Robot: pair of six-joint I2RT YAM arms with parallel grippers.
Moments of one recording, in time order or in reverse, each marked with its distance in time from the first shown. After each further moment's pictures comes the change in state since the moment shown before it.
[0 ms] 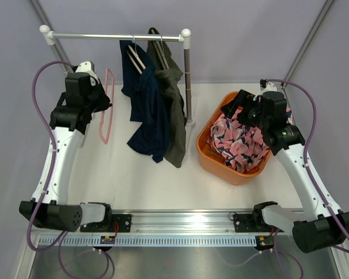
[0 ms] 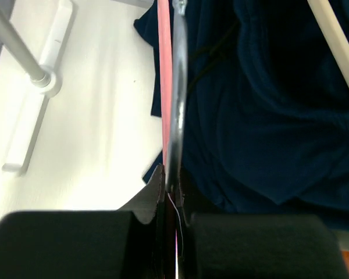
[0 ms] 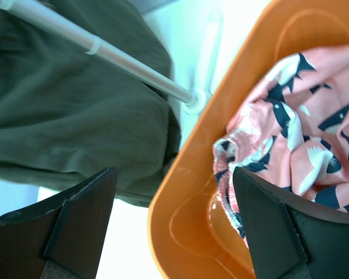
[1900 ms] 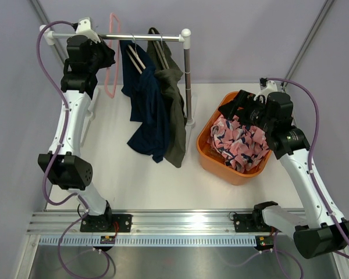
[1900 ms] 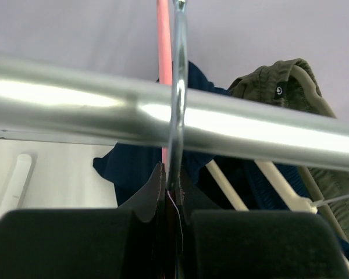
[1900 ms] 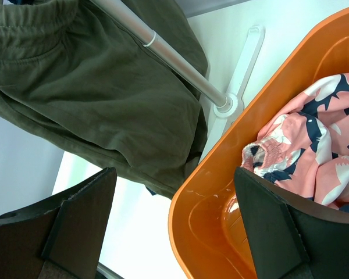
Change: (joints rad) left arm 0.100 0.431 0.402 0.394 0.195 0.016; right arm 0.000 -0.059 0.016 0.025 -0.126 -0.047
